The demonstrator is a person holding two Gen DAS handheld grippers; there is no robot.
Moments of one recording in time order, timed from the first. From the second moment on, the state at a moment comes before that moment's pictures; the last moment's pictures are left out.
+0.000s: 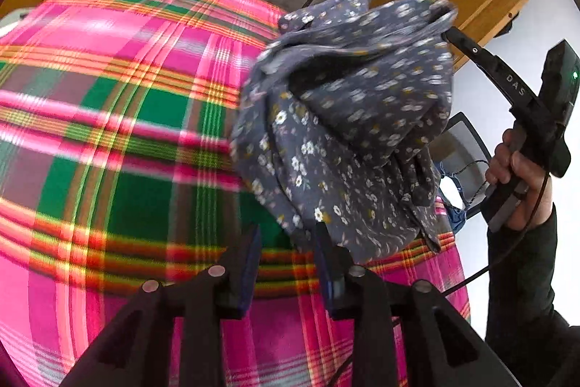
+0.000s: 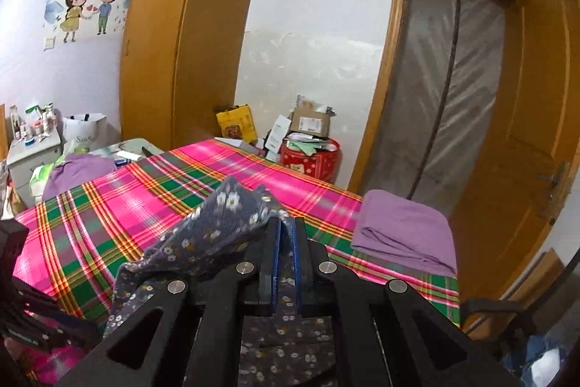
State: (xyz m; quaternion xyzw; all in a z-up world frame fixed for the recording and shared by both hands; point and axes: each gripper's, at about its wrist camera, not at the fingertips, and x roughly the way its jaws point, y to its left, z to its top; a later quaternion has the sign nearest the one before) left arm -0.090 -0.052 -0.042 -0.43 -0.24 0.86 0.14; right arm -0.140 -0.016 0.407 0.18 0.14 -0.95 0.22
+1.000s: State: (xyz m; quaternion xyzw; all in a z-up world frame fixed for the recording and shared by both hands) left arm -0.091 -0.042 -0.040 -0.42 -0.21 0.87 0.13; right arm -0.100 -0.025 0.302 0.32 0.21 -0.86 0.35
